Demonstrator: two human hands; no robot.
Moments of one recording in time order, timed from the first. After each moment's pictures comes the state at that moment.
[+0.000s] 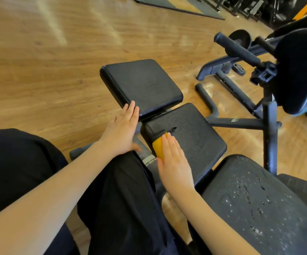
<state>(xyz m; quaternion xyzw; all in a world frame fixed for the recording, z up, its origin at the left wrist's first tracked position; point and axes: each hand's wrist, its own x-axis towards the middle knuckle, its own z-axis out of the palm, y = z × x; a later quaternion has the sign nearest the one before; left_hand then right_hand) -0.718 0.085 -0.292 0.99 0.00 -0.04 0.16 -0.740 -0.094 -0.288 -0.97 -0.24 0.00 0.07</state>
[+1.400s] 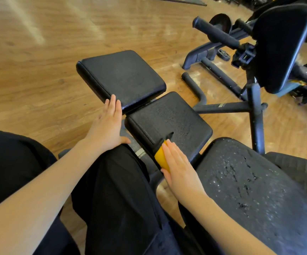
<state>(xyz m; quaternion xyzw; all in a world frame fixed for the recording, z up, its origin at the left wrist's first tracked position) -0.718 0.077 -0.292 0.98 0.02 -0.04 0.17 -0.765 -0.155 -0.295 -0.96 -0.26 0.00 0.05</state>
